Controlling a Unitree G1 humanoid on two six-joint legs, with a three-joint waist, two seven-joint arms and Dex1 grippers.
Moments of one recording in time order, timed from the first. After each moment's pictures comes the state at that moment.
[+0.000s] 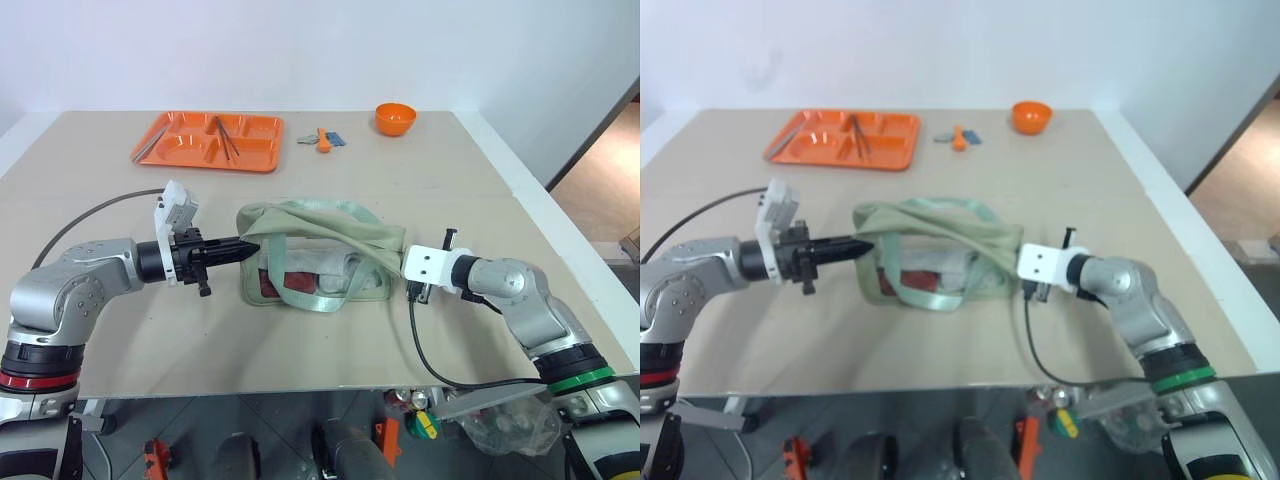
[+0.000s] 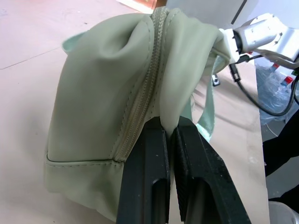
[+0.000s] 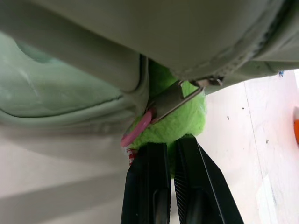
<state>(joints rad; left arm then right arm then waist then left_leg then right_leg) -0.50 0.72 0.11 -0.14 -0.75 0.83 -0.98 -0.53 -0.75 0.24 0.22 -0.29 -0.09 0.75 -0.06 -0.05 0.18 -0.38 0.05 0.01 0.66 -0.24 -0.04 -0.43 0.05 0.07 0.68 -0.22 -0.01</state>
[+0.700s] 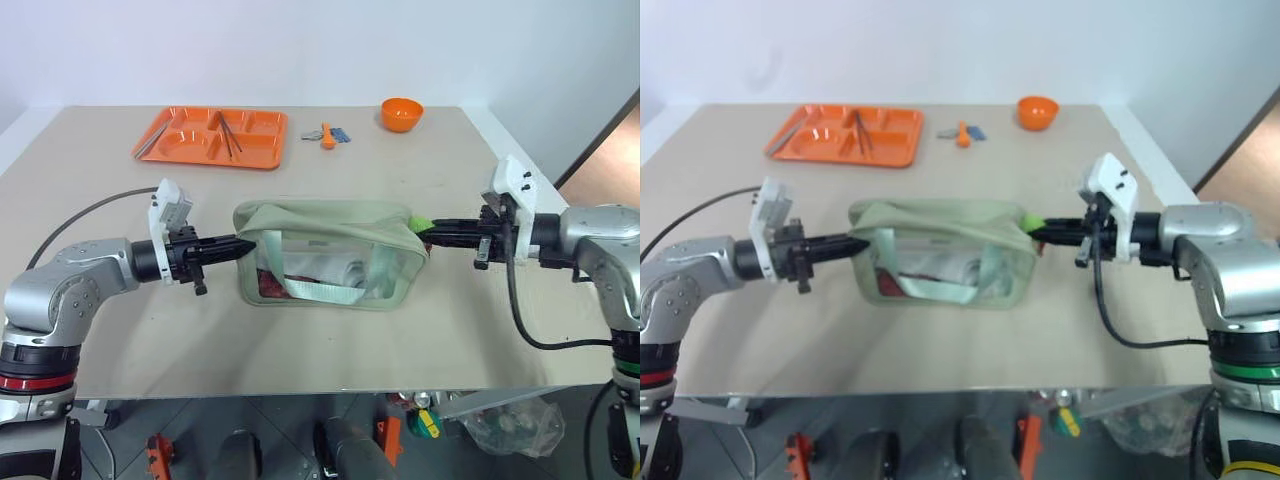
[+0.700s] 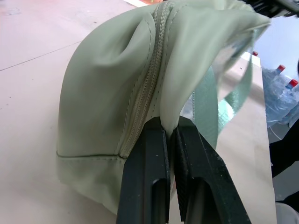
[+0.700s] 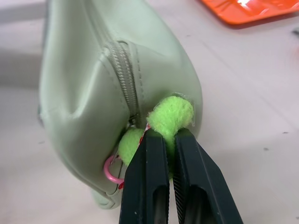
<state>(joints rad) -0.49 0.74 0.13 -0.13 -0.75 0.83 -0.99 -0.58 -0.92 -0.09 -0.18 0.45 0.73 1.17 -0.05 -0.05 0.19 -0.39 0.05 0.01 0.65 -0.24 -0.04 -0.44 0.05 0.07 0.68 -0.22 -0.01</state>
